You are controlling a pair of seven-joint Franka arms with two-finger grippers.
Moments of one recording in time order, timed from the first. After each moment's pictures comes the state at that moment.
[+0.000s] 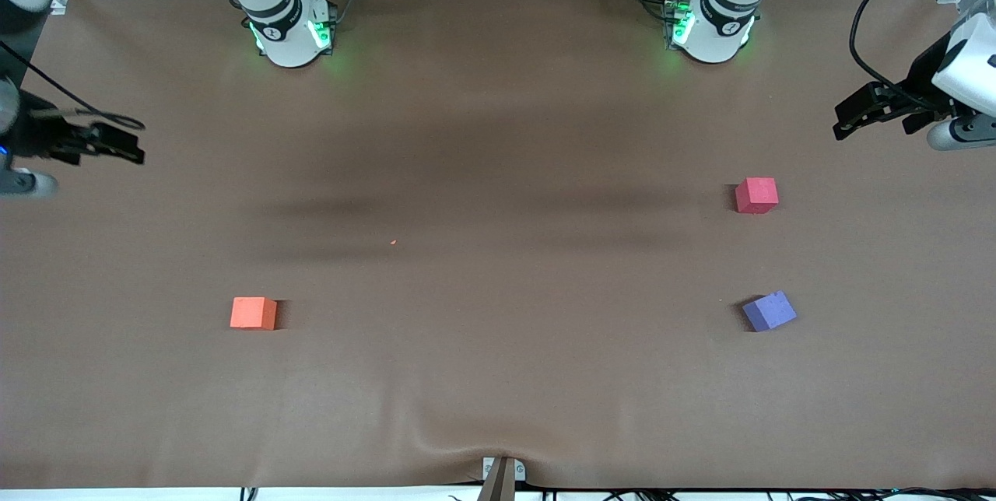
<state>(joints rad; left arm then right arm) 0.02 -0.07 -0.09 -1.64 0.00 1.54 -0.15 -0.03 0.10 -0.01 -1.60 0.00 1.54 -0.05</state>
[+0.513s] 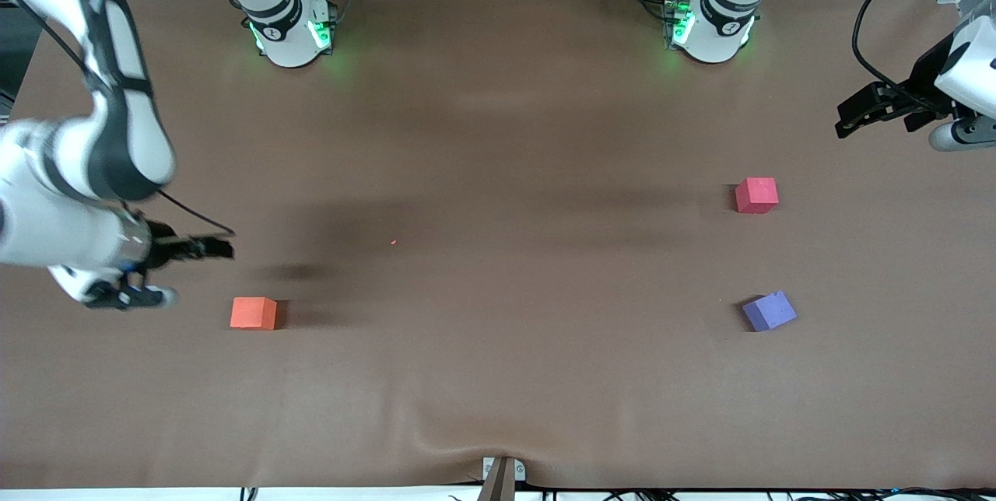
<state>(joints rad) 0.02 -0.06 -0.09 -1.64 0.00 1.53 -0.15 0.01 0.47 0.00 -1.62 0.09 1.95 -0.06</state>
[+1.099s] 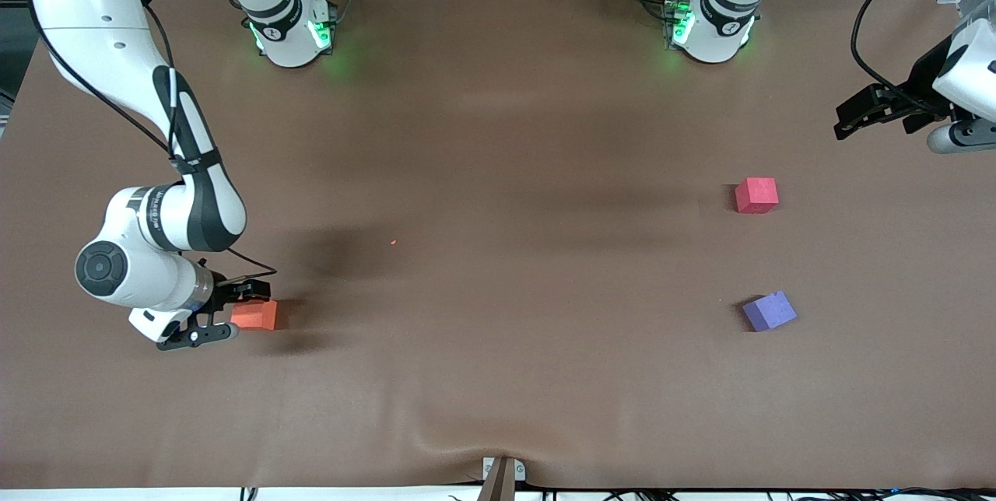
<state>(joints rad) 0.02 -0.06 -0.09 -1.64 0.00 1.54 -0.15 0.04 0.65 -0.02 -1.61 0.03 2.21 -0.19</state>
